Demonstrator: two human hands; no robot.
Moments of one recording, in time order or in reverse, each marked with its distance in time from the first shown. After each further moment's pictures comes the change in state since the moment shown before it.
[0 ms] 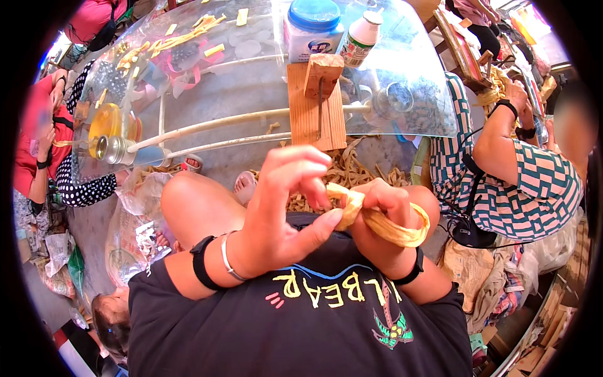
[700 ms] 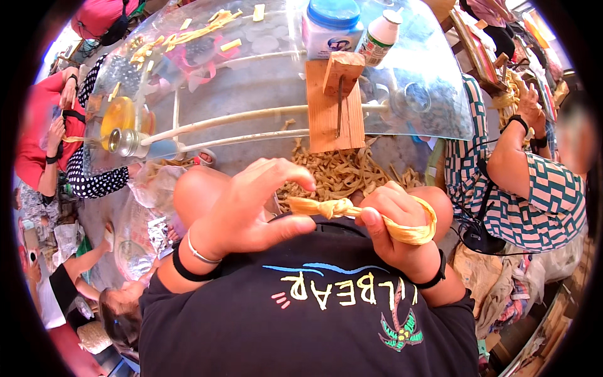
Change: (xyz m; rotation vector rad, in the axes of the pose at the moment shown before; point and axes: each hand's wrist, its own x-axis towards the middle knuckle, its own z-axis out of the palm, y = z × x) left_hand 0.008 0.011 -0.065 0.315 -0.343 -0.147; right_hand 0.026 -0.017 -0.021 -0.152 -0.378 0.078
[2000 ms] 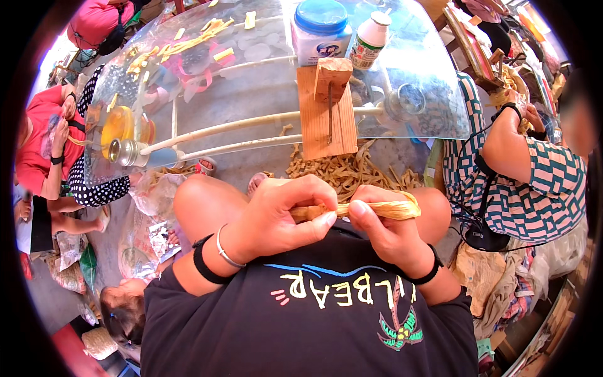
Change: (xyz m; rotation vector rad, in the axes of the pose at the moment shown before) left_hand 0.008 0.007 0.034 -0.359 0.006 -0.187; right_hand -0.006 -0.001 0.011 0.569 0.025 0.327
